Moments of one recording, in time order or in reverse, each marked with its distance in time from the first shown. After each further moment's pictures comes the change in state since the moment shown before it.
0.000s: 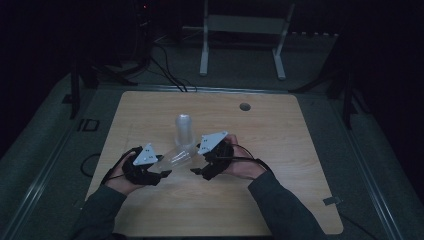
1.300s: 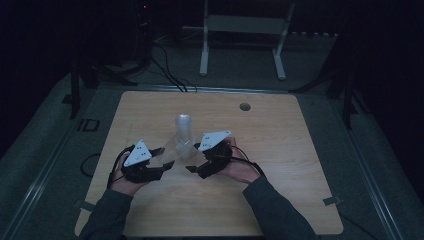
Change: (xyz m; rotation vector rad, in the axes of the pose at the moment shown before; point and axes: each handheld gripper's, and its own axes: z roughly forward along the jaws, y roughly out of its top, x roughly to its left) left arm -0.004 0.000 -0.006 -0.248 0.062 -0.118; right arm 0.000 -0.004 0.008 -0.113 0.007 0.123
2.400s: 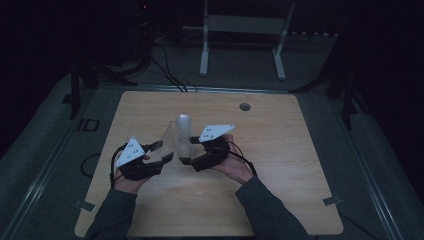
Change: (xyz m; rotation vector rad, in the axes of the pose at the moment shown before) left arm 0.002 0.002 -0.004 -0.184 0.041 -0.073; right arm -0.005 0.013 -0.001 -0.160 0.019 0.131
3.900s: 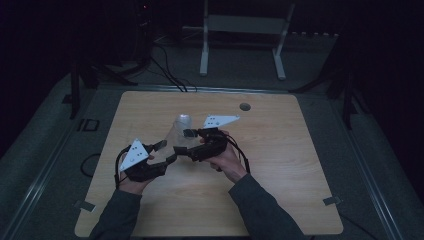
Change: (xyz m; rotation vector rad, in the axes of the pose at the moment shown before) left arm -0.011 0.001 0.006 -0.053 0.001 0.040; right arm -0.012 0.014 0.002 -0.183 0.129 0.188
